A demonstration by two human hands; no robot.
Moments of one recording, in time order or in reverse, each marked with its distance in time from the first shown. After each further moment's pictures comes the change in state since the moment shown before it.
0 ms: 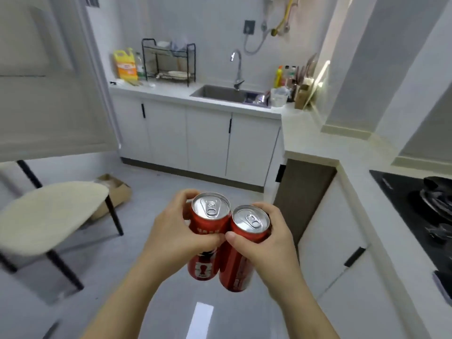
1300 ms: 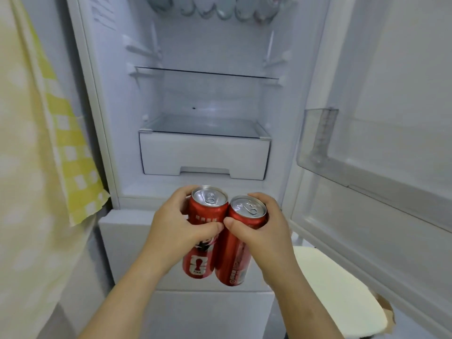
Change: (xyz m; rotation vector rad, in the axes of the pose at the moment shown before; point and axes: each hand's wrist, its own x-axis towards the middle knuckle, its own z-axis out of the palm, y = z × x) left_hand -0.106 -0.082 -0.476 0.215 1.386 -0.283; right_hand 0.027 -0.173 0.586 0.321 -1.235 -0.351
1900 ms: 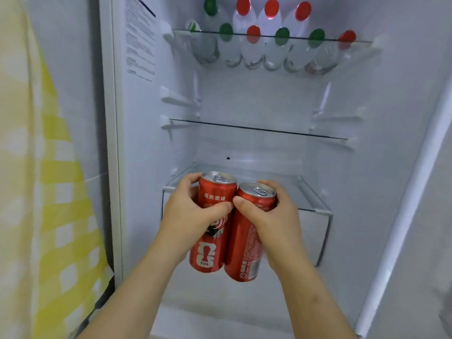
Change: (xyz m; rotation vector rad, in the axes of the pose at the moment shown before) left_hand 0.192 0.016 -0.040 -0.155 0.243 0.129; right_hand 0.203 -0.042 0.085 0.136 -0.067 -0.192
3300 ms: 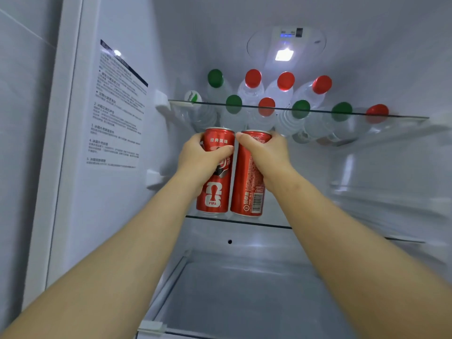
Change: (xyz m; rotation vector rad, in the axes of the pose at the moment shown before) left_hand 0.282 0.086 0.013 -0.010 0.031 0.255; right_hand 0.290 -0.089 0.080 -0.031 0.097 -0.247
